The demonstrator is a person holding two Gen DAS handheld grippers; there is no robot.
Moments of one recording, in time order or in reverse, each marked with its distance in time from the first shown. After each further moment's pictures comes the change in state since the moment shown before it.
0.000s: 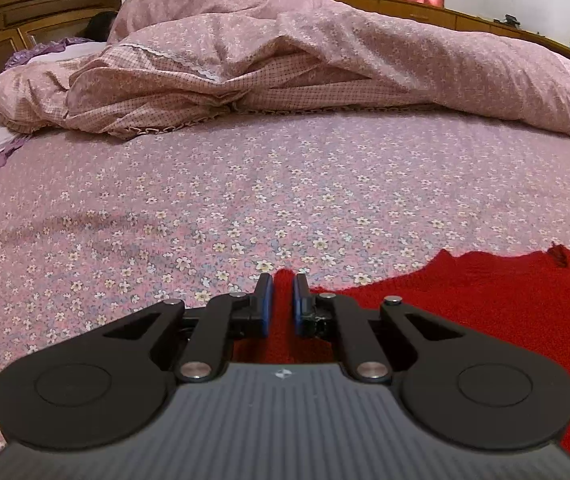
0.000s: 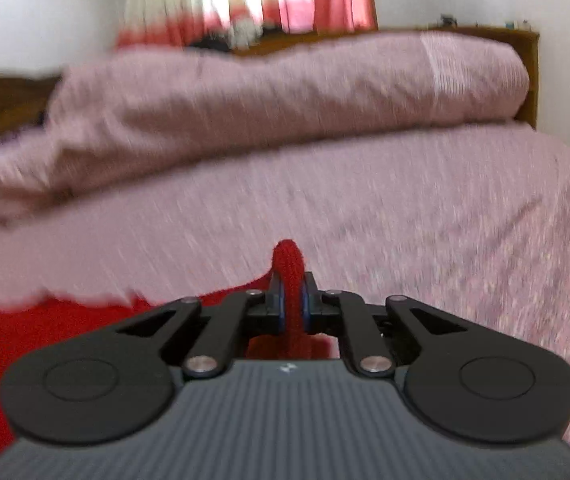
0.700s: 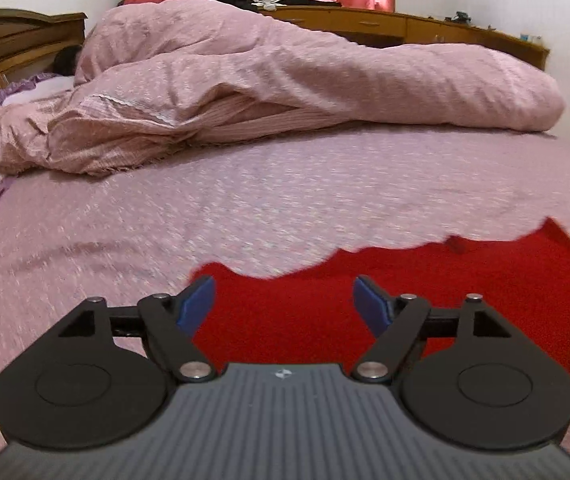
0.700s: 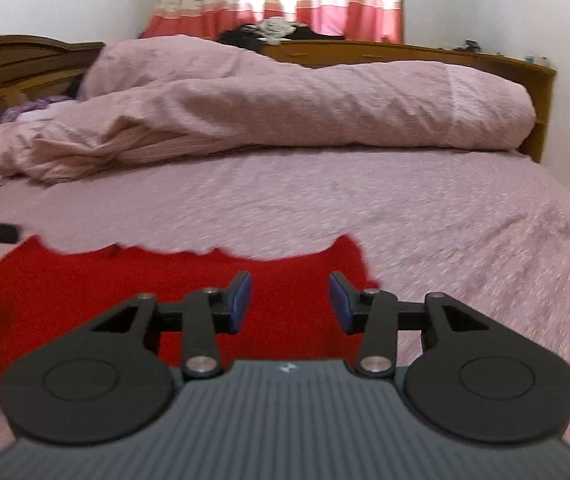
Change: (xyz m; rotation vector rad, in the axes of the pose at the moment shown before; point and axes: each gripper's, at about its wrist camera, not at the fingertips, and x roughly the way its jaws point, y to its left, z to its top) left arm -0.115 -0.050 0.001 0.088 -0.027 -0.111; right arm -0.105 0.061 -0.021 -0.108 -0.028 0.039
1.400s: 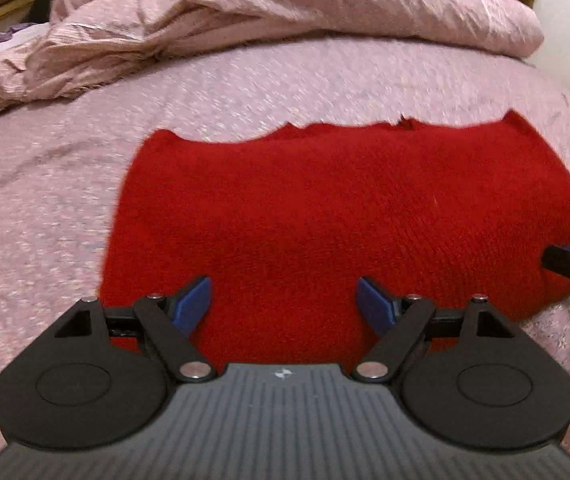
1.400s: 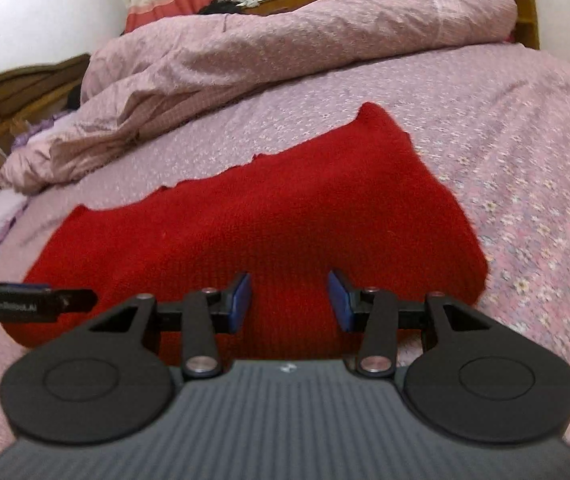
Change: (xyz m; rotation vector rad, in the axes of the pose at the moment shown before) left arm -0.013 -0.027 -0.064 0.021 0.203 -0.022; right arm -0.030 0.019 -0.063 0.258 0.127 0.065
